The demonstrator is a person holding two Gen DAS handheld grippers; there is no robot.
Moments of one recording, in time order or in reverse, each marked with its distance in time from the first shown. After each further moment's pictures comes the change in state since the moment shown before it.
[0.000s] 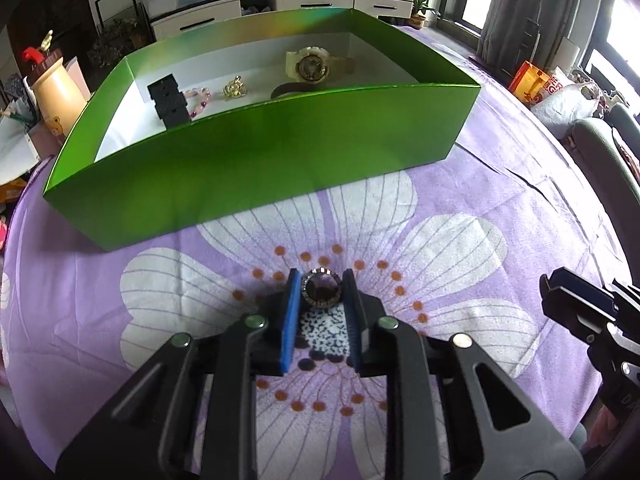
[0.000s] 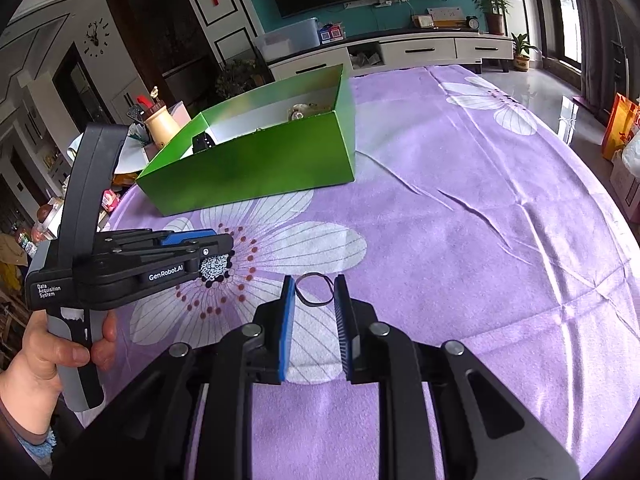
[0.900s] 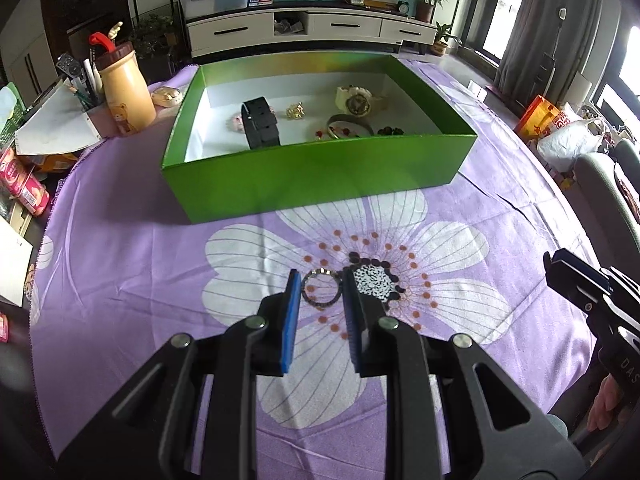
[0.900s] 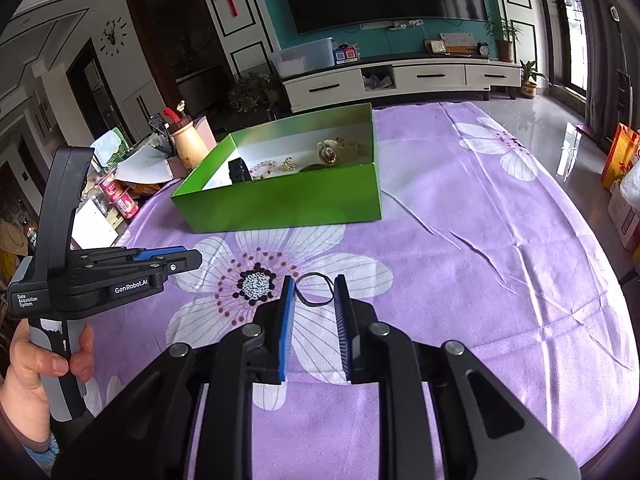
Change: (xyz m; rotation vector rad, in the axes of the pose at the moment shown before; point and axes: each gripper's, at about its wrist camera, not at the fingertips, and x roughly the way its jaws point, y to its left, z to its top) left arm -0.082 0.036 -0.021 -0.095 -0.069 0.029; right arm -0.034 0.038 0.019 -0.069 -0.056 0.003
